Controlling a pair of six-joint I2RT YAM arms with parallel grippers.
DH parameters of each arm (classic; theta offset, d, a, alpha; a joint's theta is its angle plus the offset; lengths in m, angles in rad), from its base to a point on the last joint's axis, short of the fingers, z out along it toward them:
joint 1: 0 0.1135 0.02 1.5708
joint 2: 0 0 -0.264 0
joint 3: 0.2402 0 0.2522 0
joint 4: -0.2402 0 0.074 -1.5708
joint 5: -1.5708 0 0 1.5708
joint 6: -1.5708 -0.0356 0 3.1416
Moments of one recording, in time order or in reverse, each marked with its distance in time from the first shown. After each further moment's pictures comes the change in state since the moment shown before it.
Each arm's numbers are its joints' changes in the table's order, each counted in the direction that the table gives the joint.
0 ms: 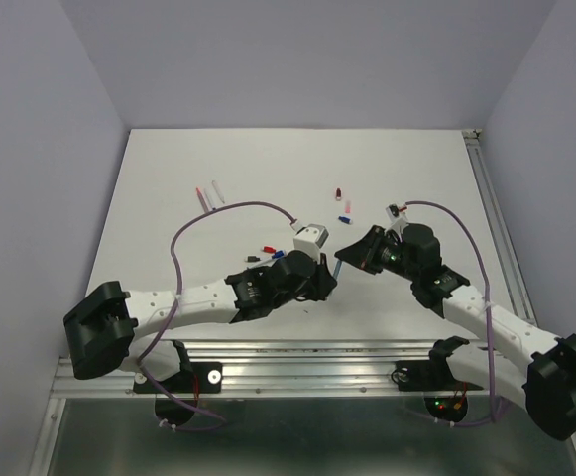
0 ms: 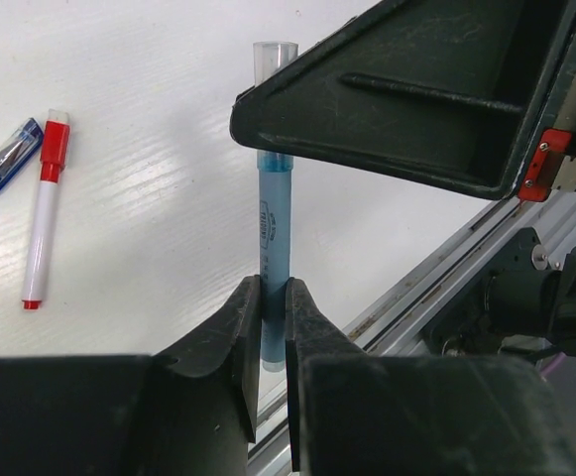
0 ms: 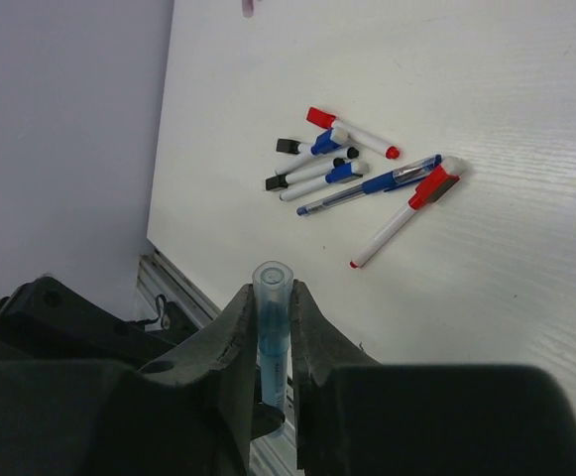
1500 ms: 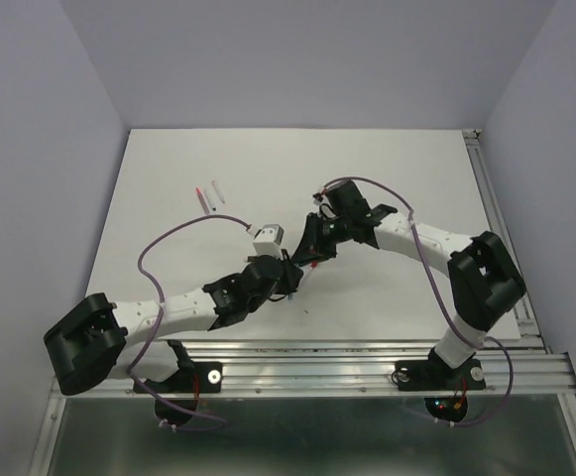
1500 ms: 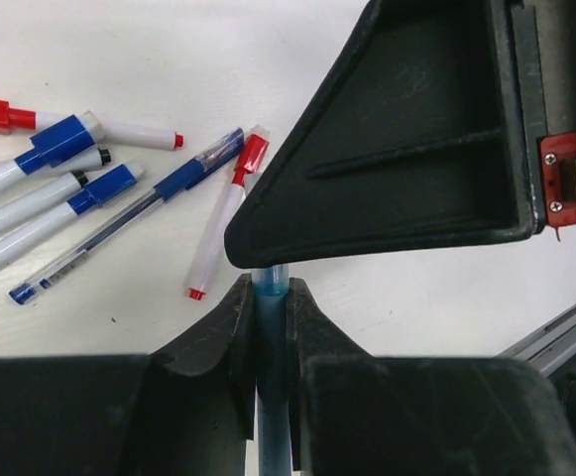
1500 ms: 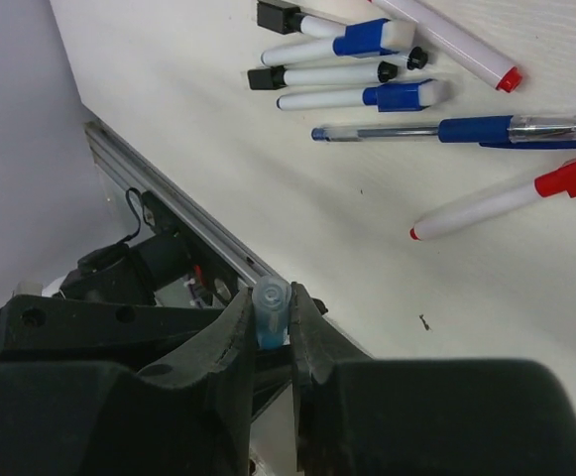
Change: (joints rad) left arm 0.120 0.125 -0.248 0.135 0.113 0.088; right arm 0.124 -0.661 0.646 -0.483 0.128 0.108
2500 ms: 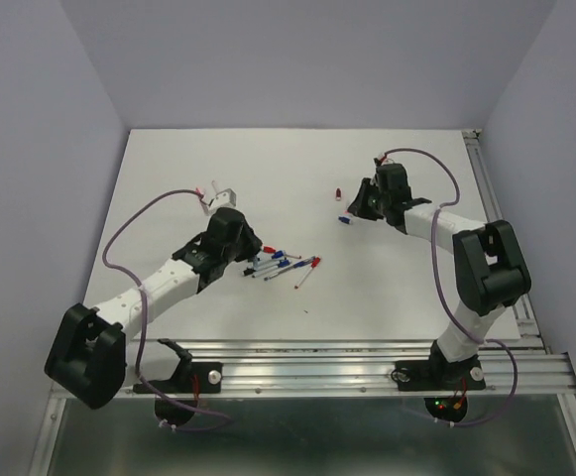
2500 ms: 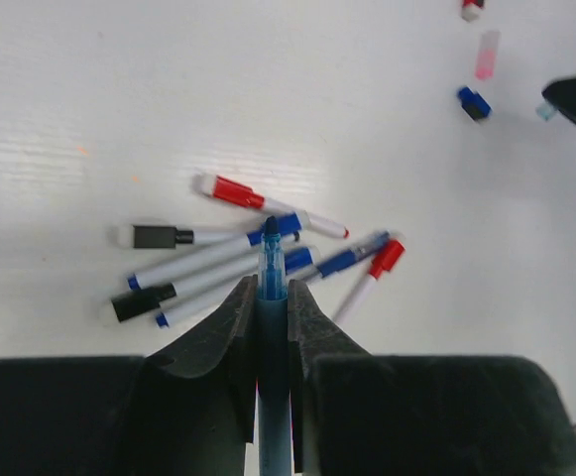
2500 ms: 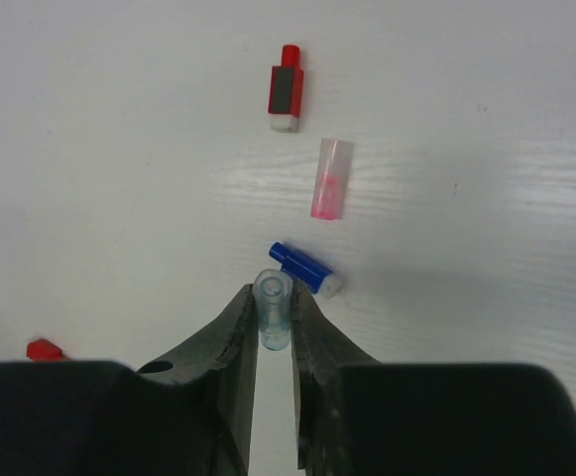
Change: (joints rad) left arm 0.419 0.049 0.136 -0.332 -0.188 -0.008; right arm -0.320 -0.076 -0.045 0.307 -0.356 0.303
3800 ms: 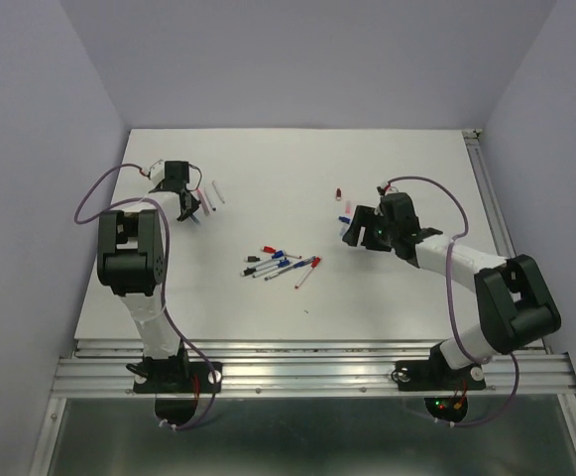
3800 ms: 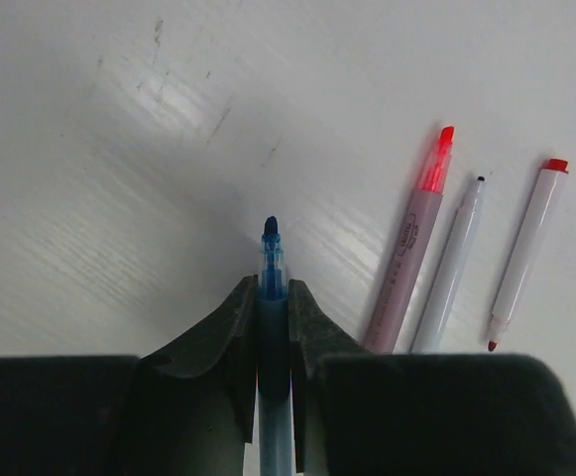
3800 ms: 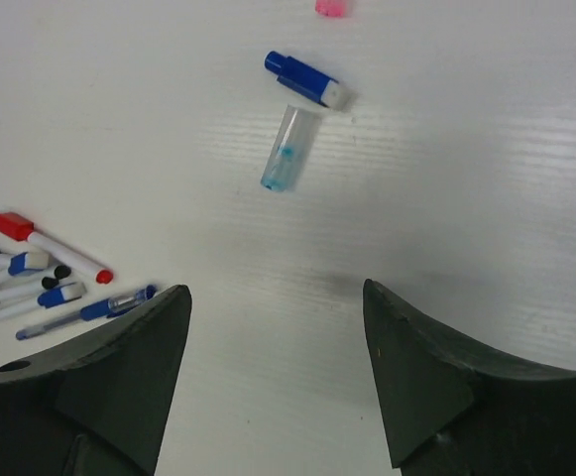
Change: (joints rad) left arm 0.606 -0.735 0.499 -0.031 0.122 -0.123; right arm 0.072 0.193 -0.262 -0.025 -0.006 -0.004
